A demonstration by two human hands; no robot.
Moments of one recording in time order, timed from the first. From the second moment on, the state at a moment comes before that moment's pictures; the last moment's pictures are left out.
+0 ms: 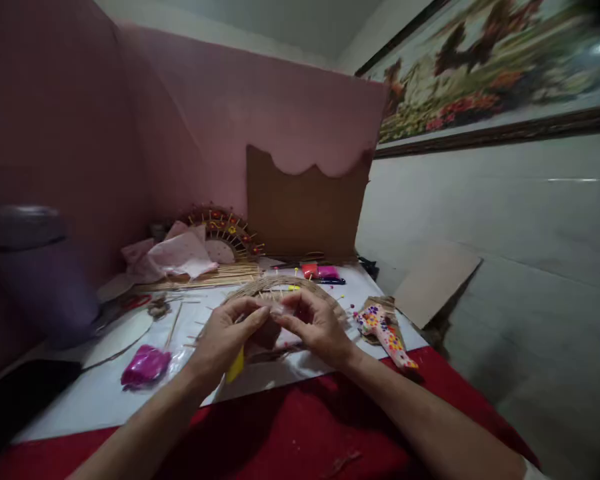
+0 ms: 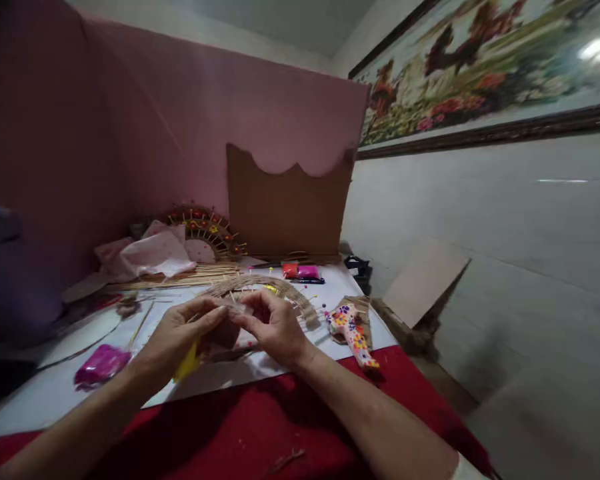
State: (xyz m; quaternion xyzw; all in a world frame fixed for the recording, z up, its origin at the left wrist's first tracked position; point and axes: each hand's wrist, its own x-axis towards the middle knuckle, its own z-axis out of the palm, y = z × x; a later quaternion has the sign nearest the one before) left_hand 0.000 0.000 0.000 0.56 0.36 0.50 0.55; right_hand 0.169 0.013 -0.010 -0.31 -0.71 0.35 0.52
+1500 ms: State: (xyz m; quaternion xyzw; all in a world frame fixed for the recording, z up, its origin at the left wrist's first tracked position) left_hand 0.002 -0.005 0.000 0.67 0.43 0.50 0.34; right_hand 0.175 0.011 -0.009 -0.30 -0.74 0.35 0.49
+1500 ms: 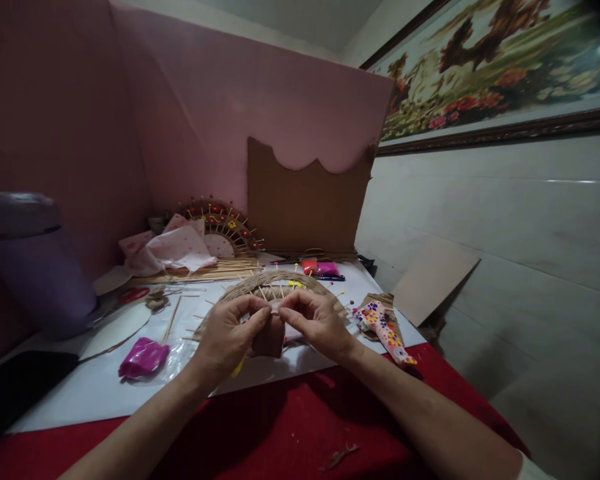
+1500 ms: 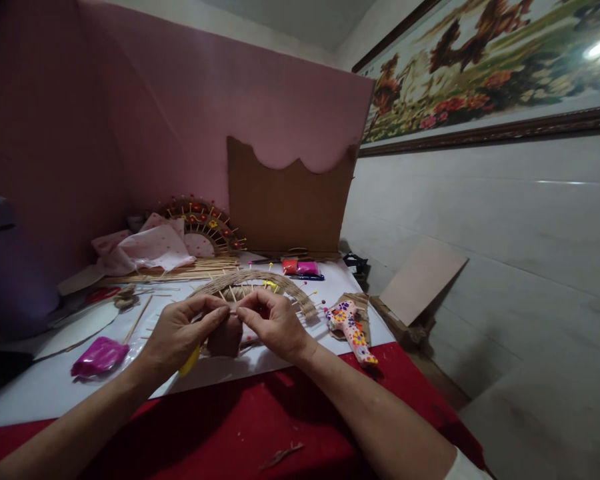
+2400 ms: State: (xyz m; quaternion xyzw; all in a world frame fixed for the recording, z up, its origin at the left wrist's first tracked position) left_hand 0.006 -0.010 -0.004 0.72 0.41 0.49 0.28; right_hand 0.178 0.005 0.001 -0.29 -0.82 0.19 0.45
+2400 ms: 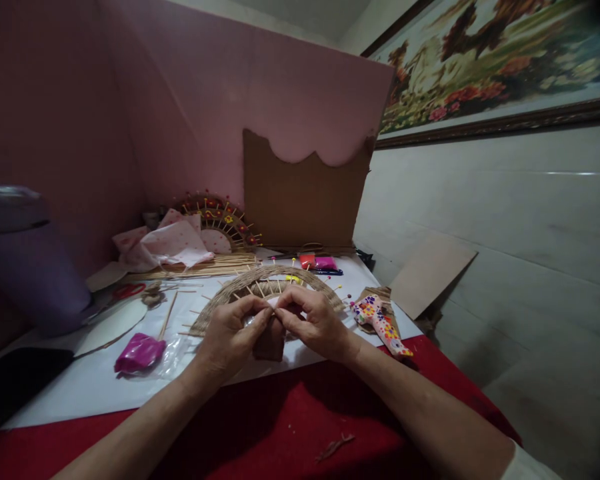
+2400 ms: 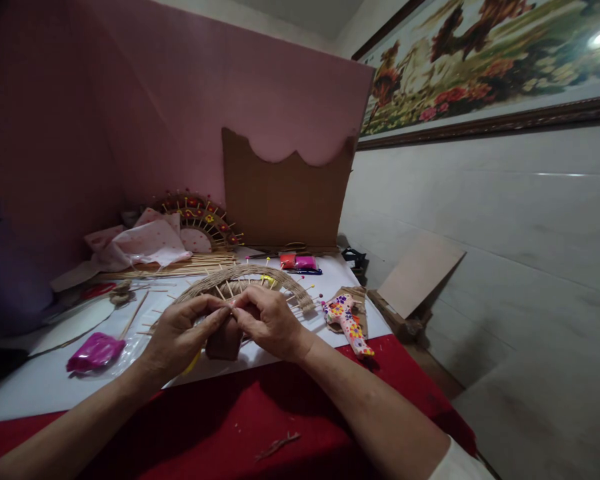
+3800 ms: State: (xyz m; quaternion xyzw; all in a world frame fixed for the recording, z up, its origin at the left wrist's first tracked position) left_hand 0.001 -0.001 -0.006 0.61 0.40 0.49 0.48; right_hand 0.180 0.011 -0.001 -0.32 -0.76 0.29 0.48
